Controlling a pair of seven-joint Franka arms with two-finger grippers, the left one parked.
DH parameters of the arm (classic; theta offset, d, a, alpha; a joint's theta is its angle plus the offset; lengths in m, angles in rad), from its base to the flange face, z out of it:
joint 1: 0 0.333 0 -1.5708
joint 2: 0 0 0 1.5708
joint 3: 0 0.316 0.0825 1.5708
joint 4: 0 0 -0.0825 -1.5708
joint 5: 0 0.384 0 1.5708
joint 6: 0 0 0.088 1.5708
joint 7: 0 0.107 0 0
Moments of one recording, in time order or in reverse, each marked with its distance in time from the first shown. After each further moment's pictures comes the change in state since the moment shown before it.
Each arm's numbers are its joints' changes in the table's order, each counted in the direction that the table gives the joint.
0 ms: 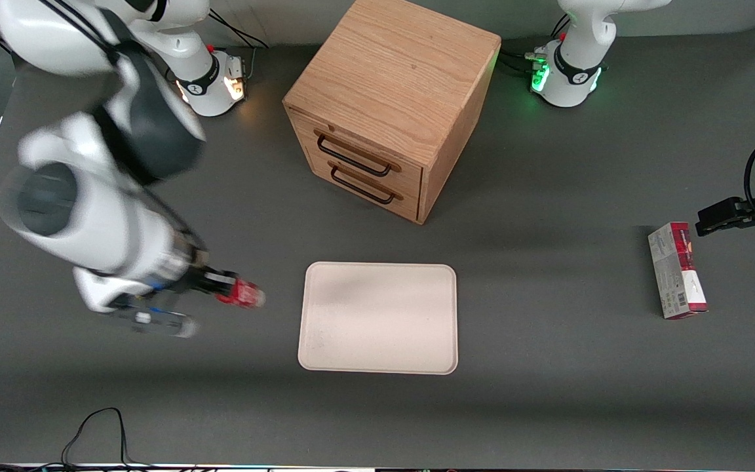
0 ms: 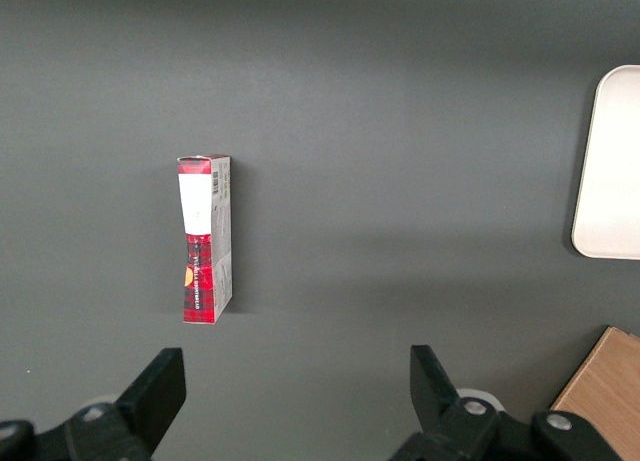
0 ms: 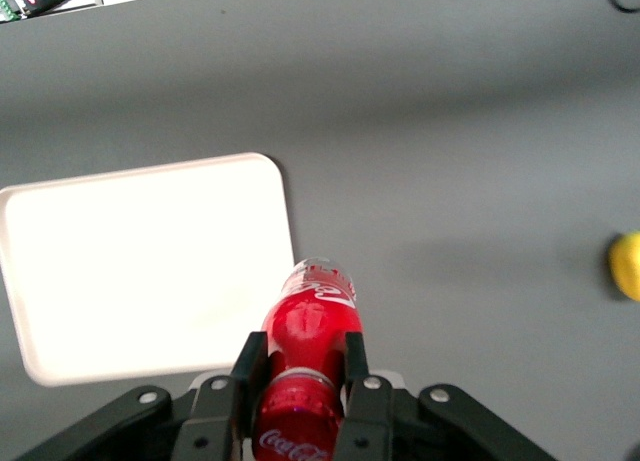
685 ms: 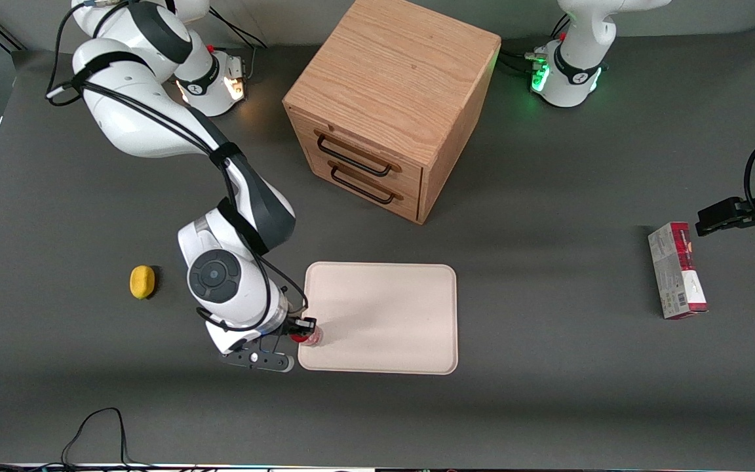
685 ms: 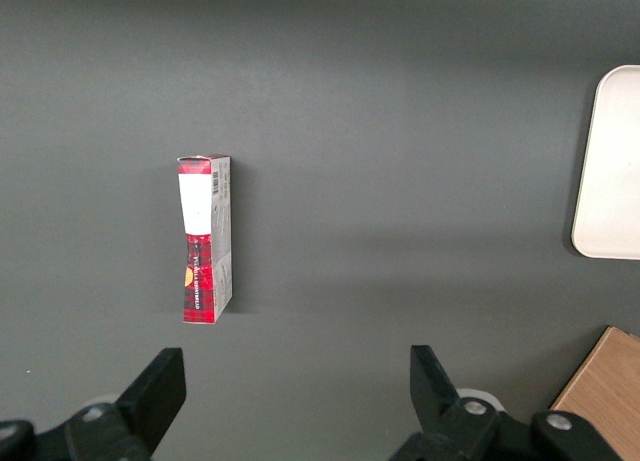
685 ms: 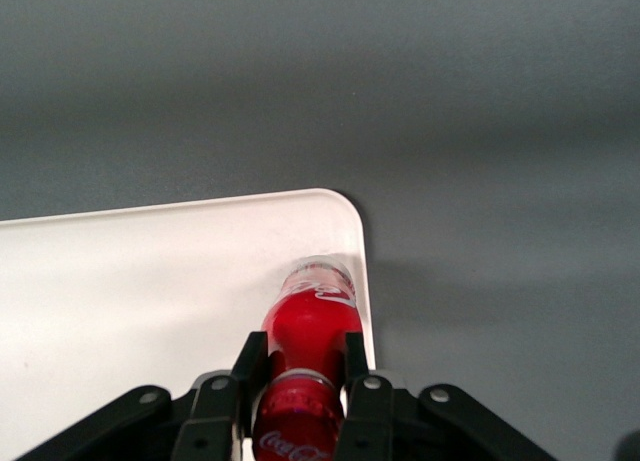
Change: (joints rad) arm 0.050 0.255 0.005 0.002 -0.071 0.298 0.035
